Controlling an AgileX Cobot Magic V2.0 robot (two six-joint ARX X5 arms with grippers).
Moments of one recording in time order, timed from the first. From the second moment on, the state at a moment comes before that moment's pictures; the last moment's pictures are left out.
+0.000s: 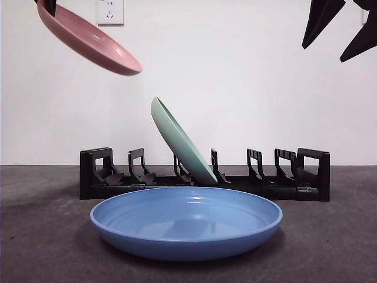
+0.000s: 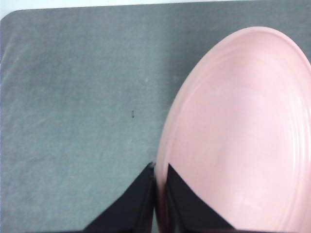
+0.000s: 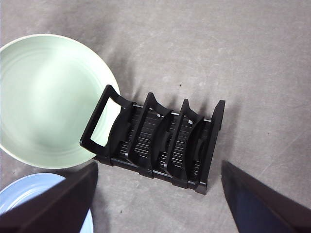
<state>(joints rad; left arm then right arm) -0.19 1.89 2.47 -1.41 -0.16 -0.11 0.14 1.25 1.20 -0.61 -0.26 0.08</state>
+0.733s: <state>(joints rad) -0.38 1.75 2.47 -1.20 -0.06 -0.10 0.14 1.25 1.20 -0.65 -0.26 0.08</state>
